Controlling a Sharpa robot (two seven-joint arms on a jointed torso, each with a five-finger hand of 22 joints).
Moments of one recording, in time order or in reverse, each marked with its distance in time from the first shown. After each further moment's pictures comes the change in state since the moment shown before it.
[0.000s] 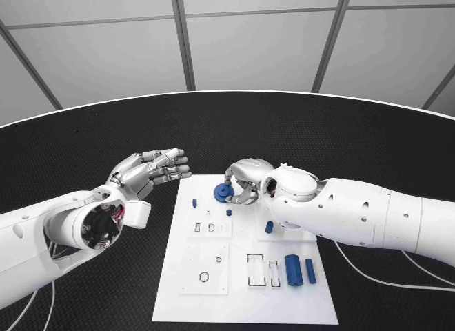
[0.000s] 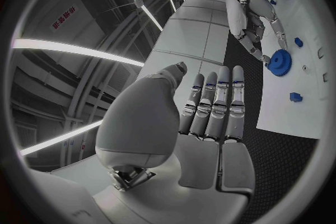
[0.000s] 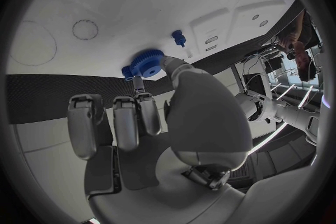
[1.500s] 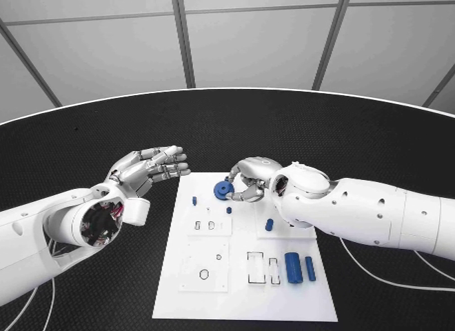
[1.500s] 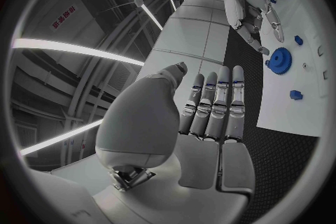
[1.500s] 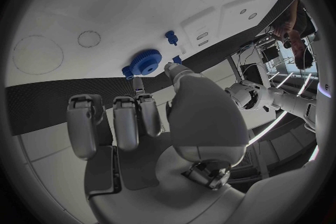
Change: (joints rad) left arm 0.000 0.000 0.000 -0.007 0.004 0.002 0.002; left_hand 0.000 0.000 0.004 0.002 0.000 0.000 0.000 0.000 -0.001 0.000 0.000 -0.004 0.000 0.000 0.000 0.000 0.000 0.000 0.000 0.000 0.004 0.000; right arm 0.000 -0.066 -0.001 0.058 0.084 -0.036 0.042; right_hand -0.072 0.067 -0.074 0.018 0.035 0.000 0.000 -0.048 -0.036 0.001 0.010 0.016 0.000 0.001 0.007 0.004 0.000 0.000 0.000 0.007 0.000 0.000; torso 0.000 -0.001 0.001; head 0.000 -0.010
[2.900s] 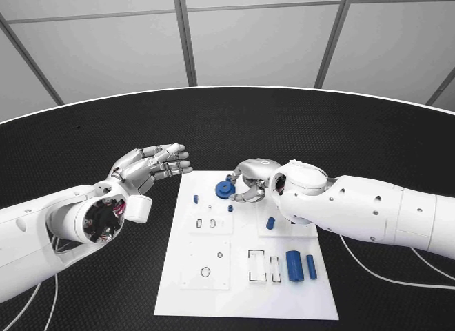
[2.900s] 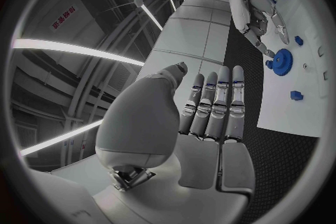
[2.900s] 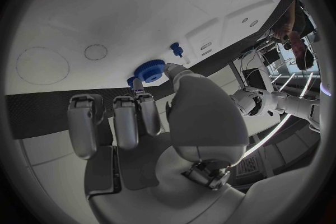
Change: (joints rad) left arm 0.000 -0.001 0.000 0.000 0.000 0.000 0.000; left_hand 0.000 0.000 0.004 -0.004 0.000 0.000 0.000 0.000 0.000 0.004 0.004 0.000 0.000 0.000 0.000 0.000 0.002 0.000 0.000 0.000 0.000 -0.001; right arm 0.000 0.027 -0.001 -0.043 0.001 0.076 -0.010; right_hand 0.000 0.000 0.022 0.000 -0.013 -0.005 -0.023 -0.027 -0.018 -0.001 -0.014 0.008 0.000 0.002 -0.017 0.000 0.000 0.000 -0.003 -0.011 0.000 0.000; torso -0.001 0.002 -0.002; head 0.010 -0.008
